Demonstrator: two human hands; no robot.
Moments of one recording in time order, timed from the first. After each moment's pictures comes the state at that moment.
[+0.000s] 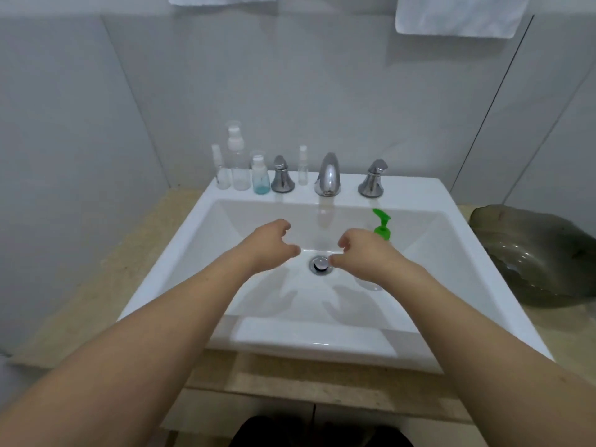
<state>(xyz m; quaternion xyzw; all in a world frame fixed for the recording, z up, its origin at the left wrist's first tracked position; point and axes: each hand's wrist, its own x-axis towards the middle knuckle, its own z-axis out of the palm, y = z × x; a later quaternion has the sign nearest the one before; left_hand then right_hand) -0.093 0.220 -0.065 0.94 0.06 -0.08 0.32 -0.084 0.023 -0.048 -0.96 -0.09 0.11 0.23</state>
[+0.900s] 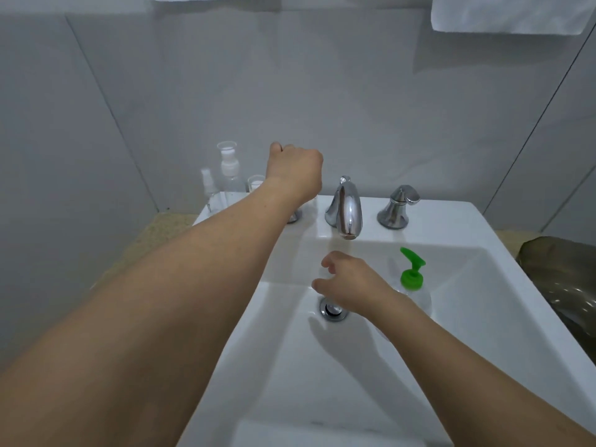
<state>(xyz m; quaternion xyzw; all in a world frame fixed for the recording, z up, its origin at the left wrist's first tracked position) 0.088 0.218 0.010 0.99 -0.01 0.13 -0.05 -0.006 0.078 -0.083 -0.95 -0.12 0.13 0.27</state>
